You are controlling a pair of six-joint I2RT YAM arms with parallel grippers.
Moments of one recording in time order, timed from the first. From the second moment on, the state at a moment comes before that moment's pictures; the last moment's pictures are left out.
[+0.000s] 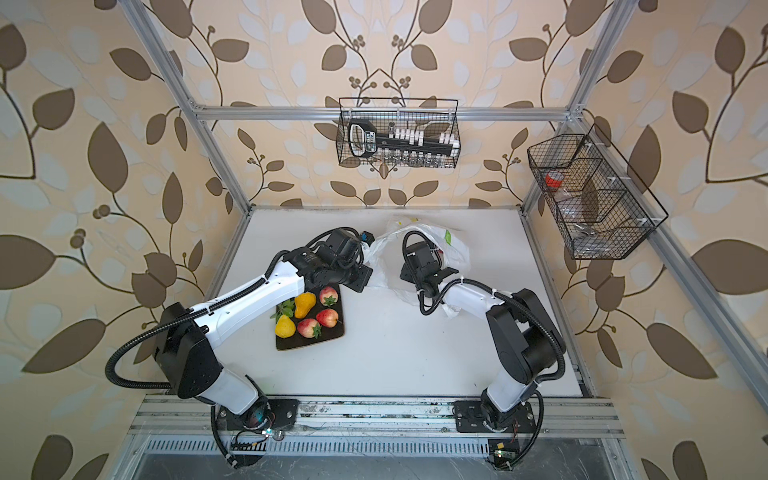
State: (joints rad) left arm -0.68 1.58 1.35 -0.68 0.07 -0.19; right arm 0.51 1.64 0.99 -0.12 0.21 0.74
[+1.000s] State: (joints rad) left arm -0.67 1.64 1.43 -0.66 0.11 -0.16; right arm 0.55 1.07 0.71 -0.12 -0.14 0.36
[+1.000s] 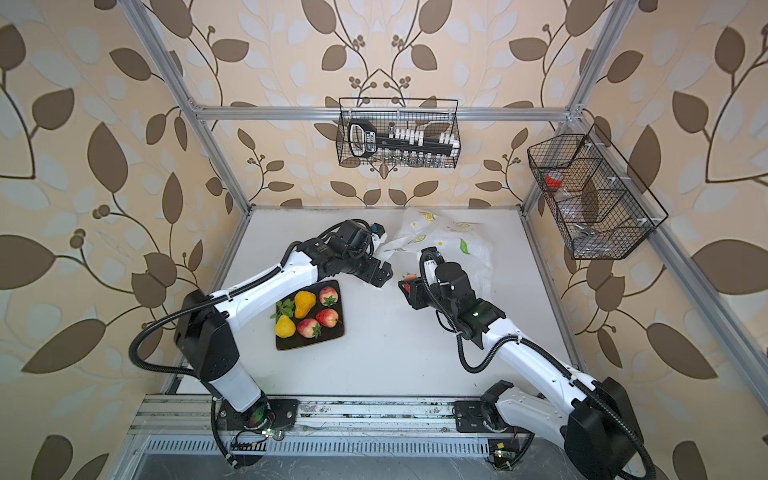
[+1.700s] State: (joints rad) left arm -0.67 0.97 1.31 -0.80 -0.46 -0.47; right arm 1.02 1.52 0.96 0.10 -0.09 0.08
